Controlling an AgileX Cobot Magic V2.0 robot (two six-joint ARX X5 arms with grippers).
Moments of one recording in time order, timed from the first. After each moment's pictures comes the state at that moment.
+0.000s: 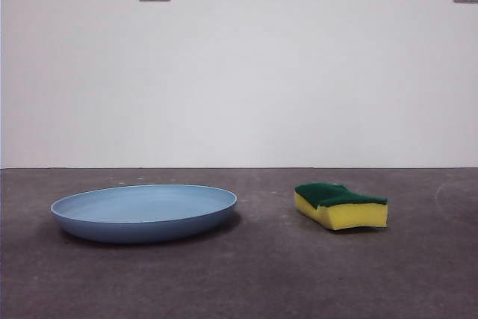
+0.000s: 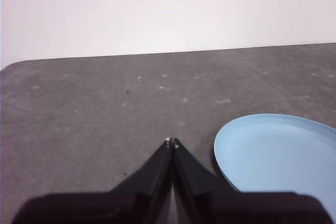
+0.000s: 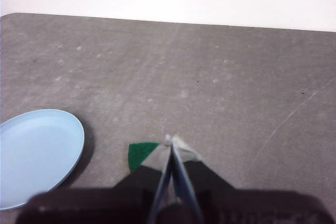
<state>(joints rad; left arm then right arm) -0.08 0.04 0.04 -0.08 0.02 0.00 0.50 0.65 0.73 -0.41 0.21 0.09</state>
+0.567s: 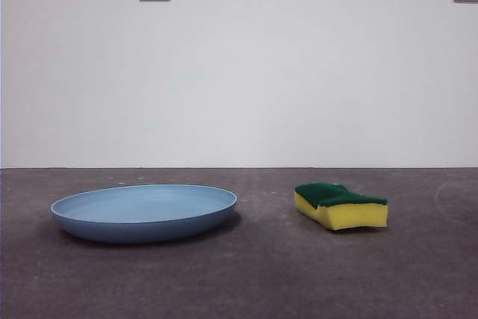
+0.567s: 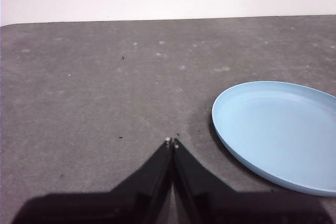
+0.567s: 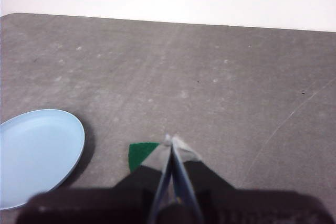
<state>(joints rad) -0.08 0.02 0.02 -0.18 0.03 -0.02 0.50 0.65 0.73 -0.41 0.21 0.09</state>
